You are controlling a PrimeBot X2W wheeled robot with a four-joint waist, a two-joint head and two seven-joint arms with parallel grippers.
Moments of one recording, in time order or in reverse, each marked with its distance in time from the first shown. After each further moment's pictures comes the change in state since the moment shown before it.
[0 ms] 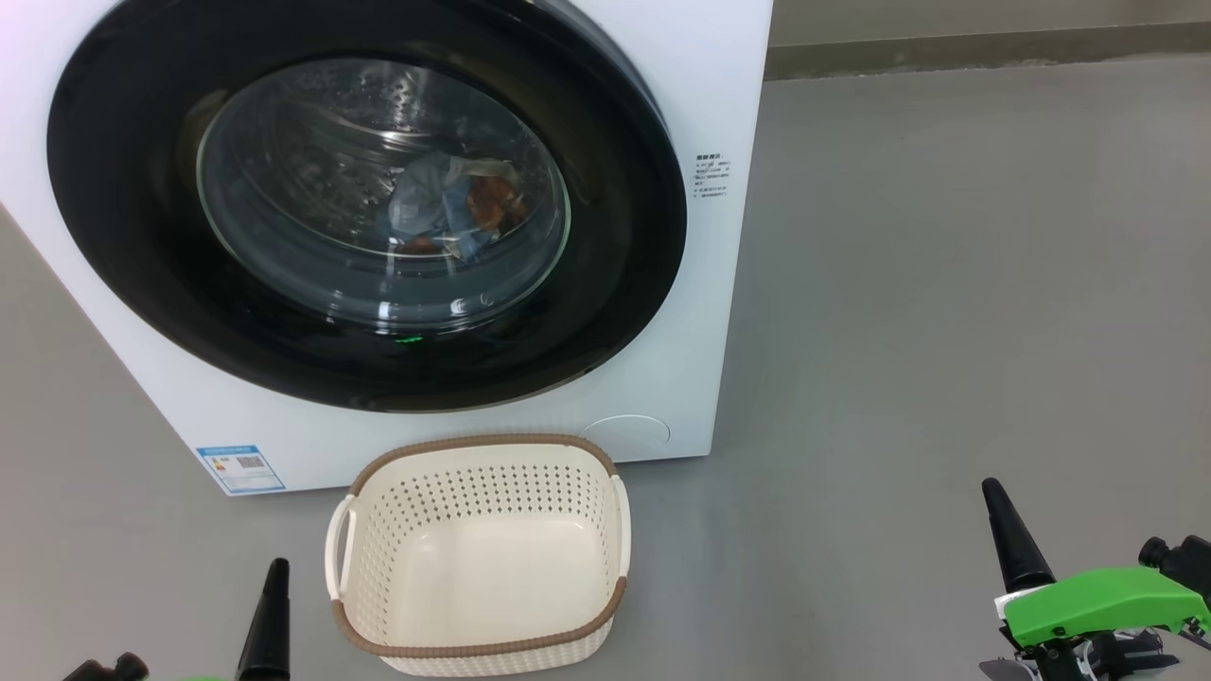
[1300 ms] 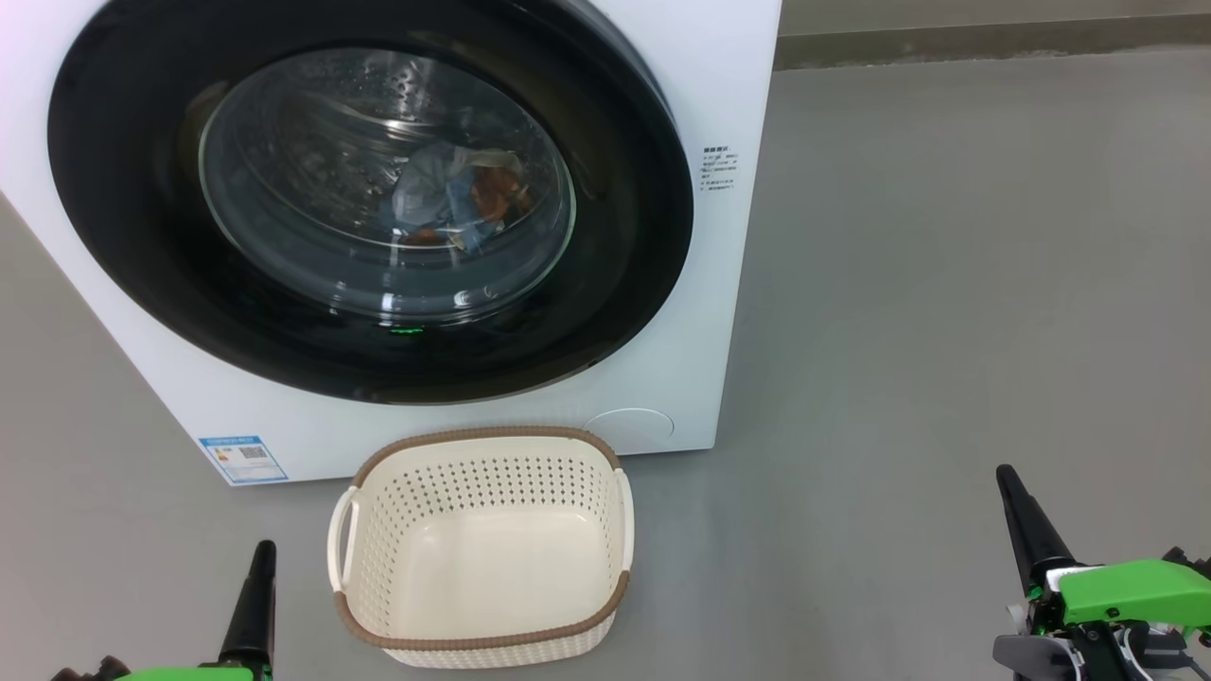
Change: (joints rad) left arm -0.020 -0.052 0.097 -0.026 -0.264 0.000 0.107; right arm -0.003 0.044 -0.095 -0.037 0.320 0.000 0.110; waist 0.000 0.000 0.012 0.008
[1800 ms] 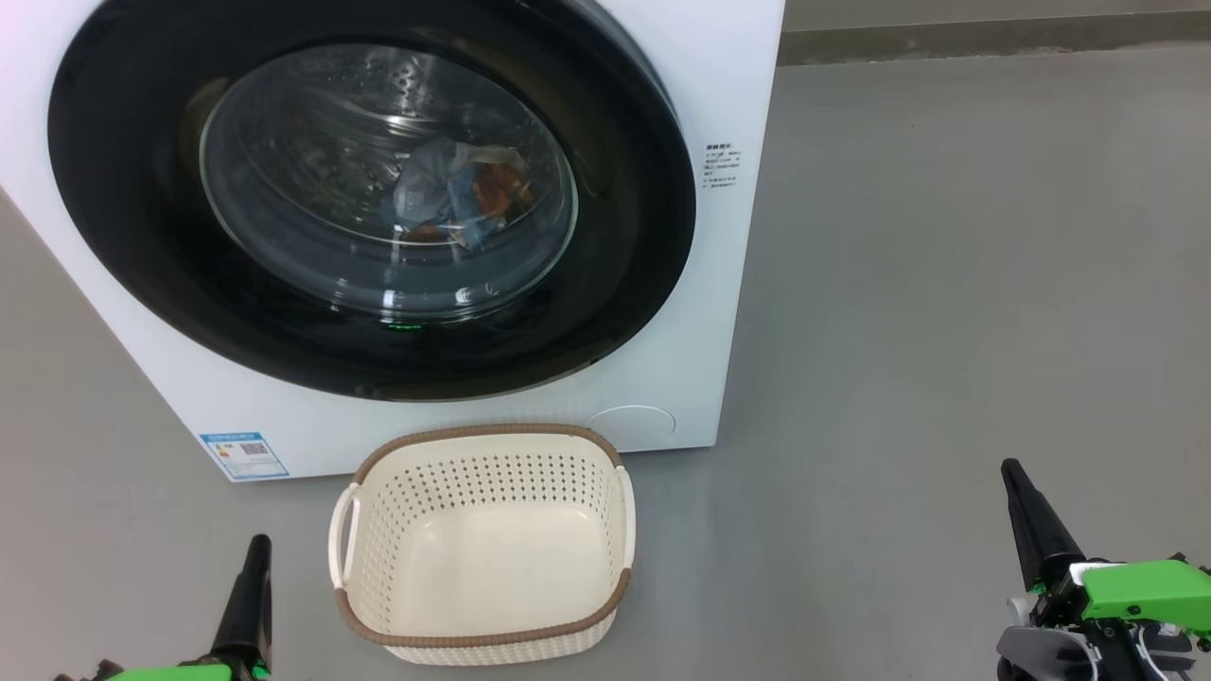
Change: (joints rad) left arm -0.001 -0.023 0.037 -0.013 -0.109 0.000 0.044; right arm 0.000 0.019 -0.039 -0.015 0.127 0.000 0.040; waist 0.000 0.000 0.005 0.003
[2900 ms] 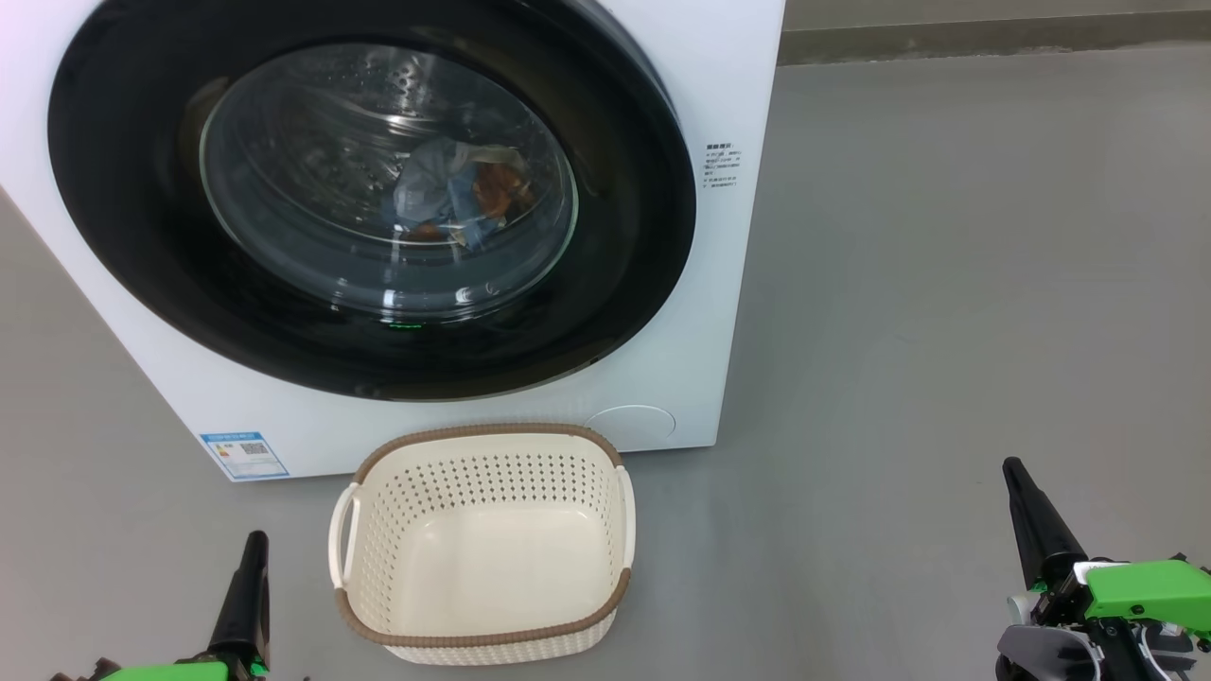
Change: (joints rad) left arm -0.008 -0.004 0.010 -0.003 -0.020 0.000 0.008; right arm 0.000 0.004 -0.009 -0.005 0.035 0.000 0.011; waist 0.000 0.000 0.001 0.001
